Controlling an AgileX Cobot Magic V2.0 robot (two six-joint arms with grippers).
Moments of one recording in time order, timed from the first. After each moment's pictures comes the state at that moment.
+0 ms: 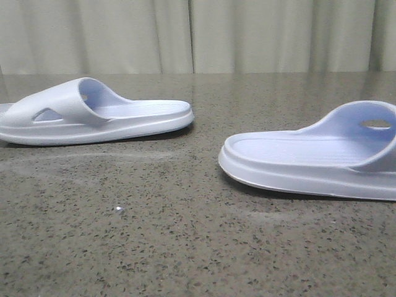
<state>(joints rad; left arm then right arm) -0.03 0.09 -0.12 -0.54 0.08 0.03 -0.04 0.19 -0.14 0.70 0.04 -0.26</state>
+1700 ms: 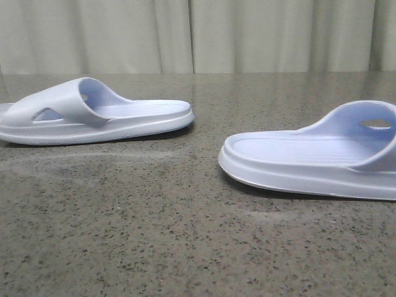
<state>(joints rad) -0.03 0.68 -0.51 -0.25 0.44 0.03 -0.26 1.00 -0.63 0.51 0.77 -0.39</state>
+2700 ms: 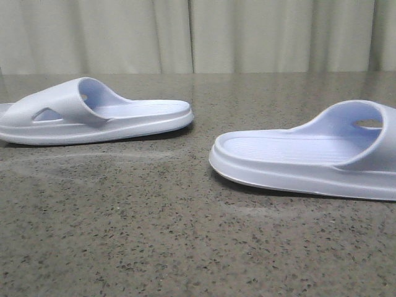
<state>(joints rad) -0.03 0.68 -0.51 -0.25 0.44 0.04 -0.37 1.19 -0.65 0.80 0.95 -0.66</state>
